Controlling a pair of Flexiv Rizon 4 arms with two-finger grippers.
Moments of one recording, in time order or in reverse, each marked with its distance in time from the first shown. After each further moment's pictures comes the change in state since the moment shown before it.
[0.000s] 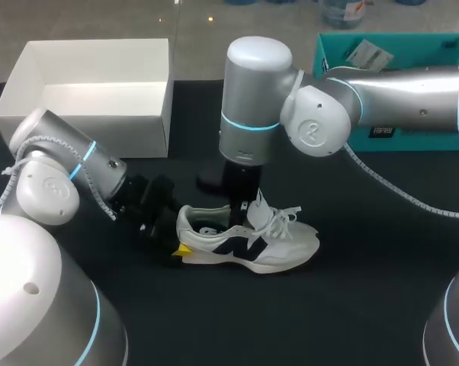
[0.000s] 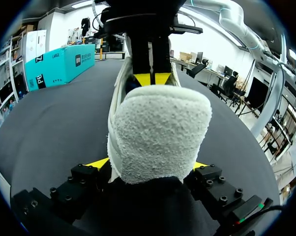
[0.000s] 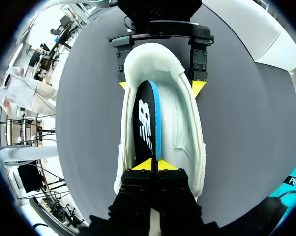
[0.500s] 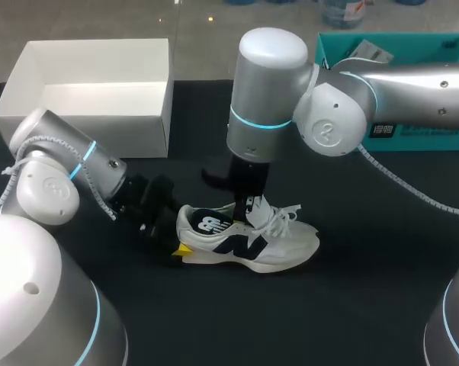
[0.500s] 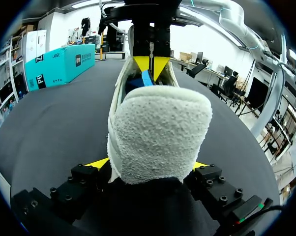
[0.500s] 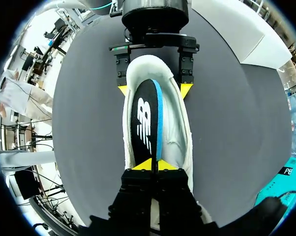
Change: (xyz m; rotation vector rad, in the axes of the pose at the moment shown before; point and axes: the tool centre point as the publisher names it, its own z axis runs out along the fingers) left arm 0.000 0.000 0.000 0.000 0.000 0.000; right arm -0.004 -0.004 -0.019 -0.048 -0.081 0.039
